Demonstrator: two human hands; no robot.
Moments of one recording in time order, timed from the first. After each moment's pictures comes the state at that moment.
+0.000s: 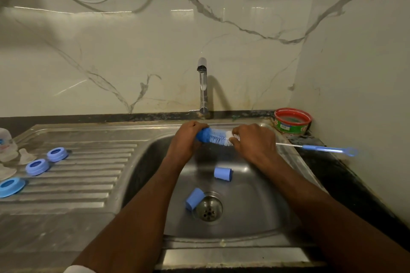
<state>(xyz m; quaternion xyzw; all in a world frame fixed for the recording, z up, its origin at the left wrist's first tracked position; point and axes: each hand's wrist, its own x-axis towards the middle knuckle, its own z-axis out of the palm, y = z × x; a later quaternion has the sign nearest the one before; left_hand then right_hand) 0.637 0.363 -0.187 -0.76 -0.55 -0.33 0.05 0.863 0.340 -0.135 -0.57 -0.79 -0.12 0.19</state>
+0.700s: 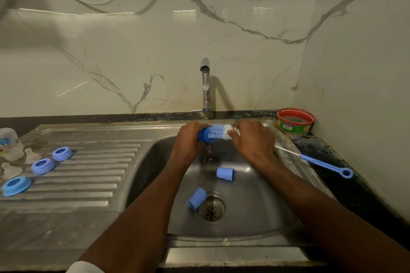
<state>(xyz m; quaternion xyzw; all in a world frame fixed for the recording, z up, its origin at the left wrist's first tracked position) 0.639 0.361 -0.189 -0.73 -0.56 -0.38 0.05 0.847 0.335 -0.128 -0.61 -0.74 -0.08 0.26</state>
